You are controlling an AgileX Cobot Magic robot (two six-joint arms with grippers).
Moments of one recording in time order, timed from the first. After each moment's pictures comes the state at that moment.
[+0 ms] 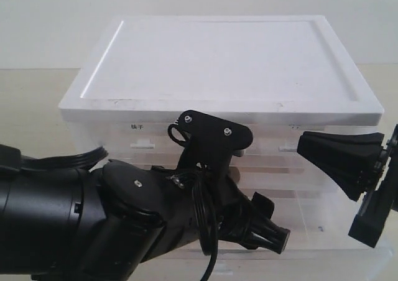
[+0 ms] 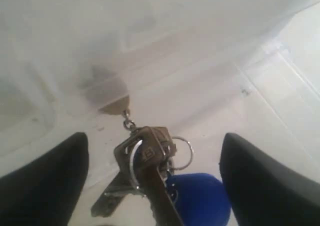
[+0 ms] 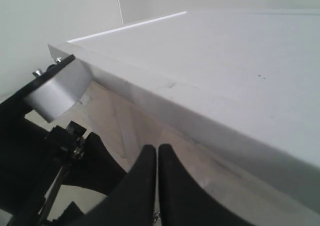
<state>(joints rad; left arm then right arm) -1.15 1.73 -0.88 -1.74 -0.34 1.29 -0.04 1.22 -0.16 -1.09 -1.21 0.63</state>
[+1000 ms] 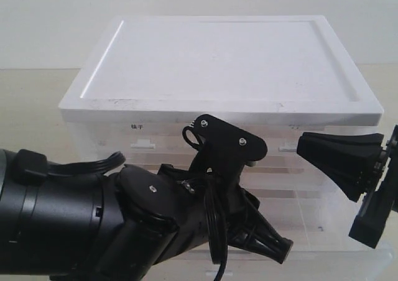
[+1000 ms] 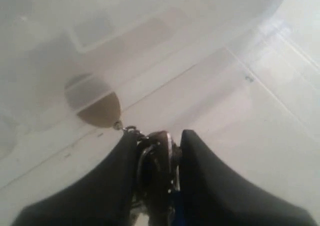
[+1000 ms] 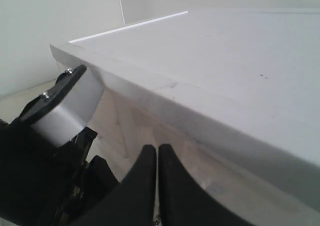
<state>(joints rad) -1.15 1.78 -0.90 -1.73 -0.35 1.36 -0.04 1.22 -0.16 -1.09 -1.21 0.64</state>
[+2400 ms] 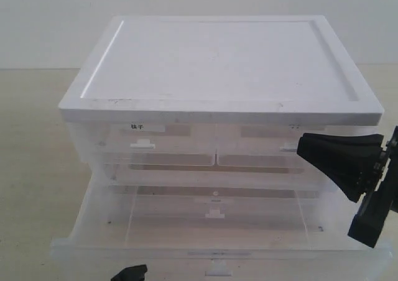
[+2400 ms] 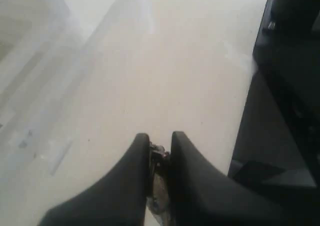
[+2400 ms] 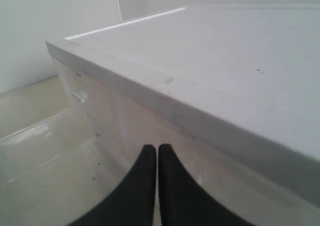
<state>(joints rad) -1.72 1.40 -0.62 -1.75 -0.56 1.52 -0.04 1.22 -0.16 -1.09 -1.20 0.64</state>
